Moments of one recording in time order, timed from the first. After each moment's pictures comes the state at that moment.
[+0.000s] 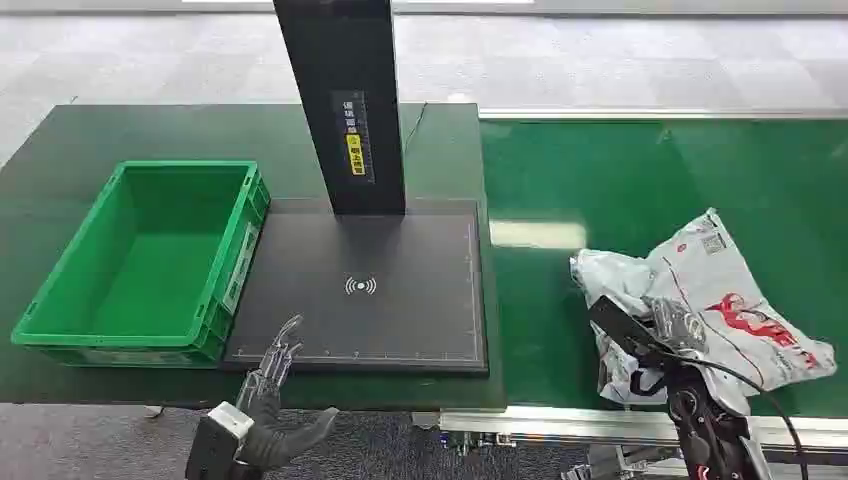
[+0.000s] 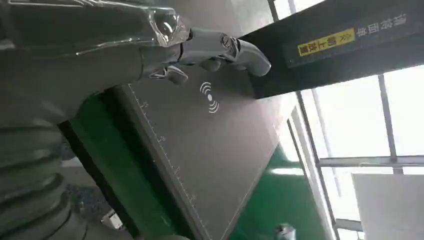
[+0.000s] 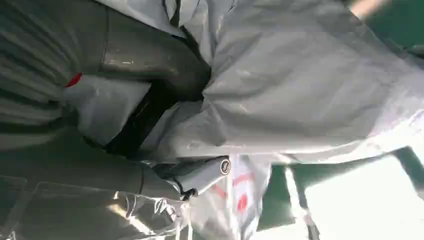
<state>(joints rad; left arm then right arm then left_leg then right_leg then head) 0.24 -0.13 -0.20 -1.63 -0.24 -0.18 -0.35 -0.31 -0.23 -0.06 -0.96 0.92 -0.06 -0.10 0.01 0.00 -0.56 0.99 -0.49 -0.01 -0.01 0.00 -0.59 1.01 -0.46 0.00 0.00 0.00</state>
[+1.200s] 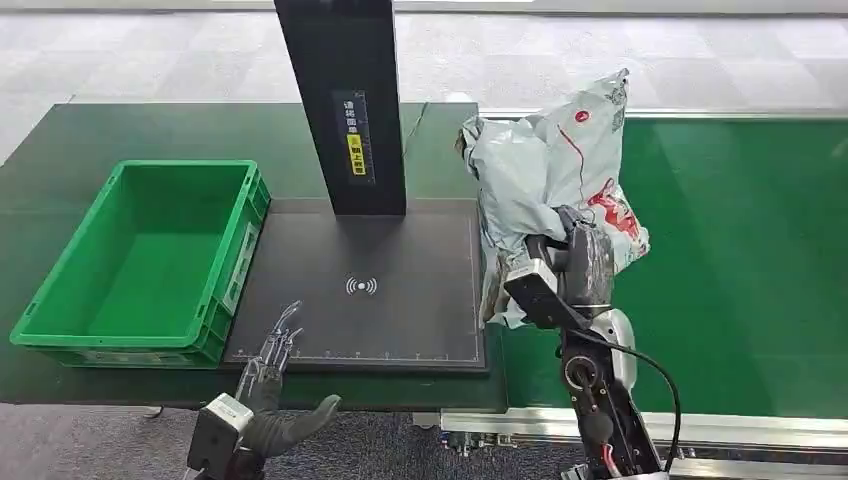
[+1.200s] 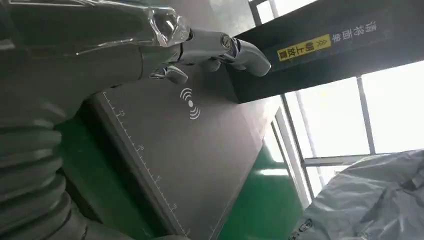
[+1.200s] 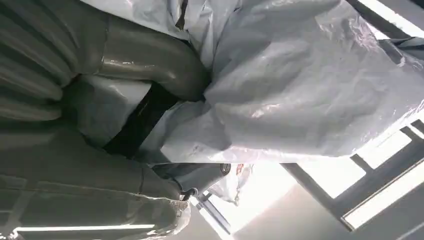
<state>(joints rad) 0.18 -0.14 -0.19 -1.61 -0.25 -0.19 -0.39 -0.36 0.06 0.16 -1.17 0.74 -0.41 -0.39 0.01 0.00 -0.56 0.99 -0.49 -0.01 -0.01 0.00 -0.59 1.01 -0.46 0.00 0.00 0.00</state>
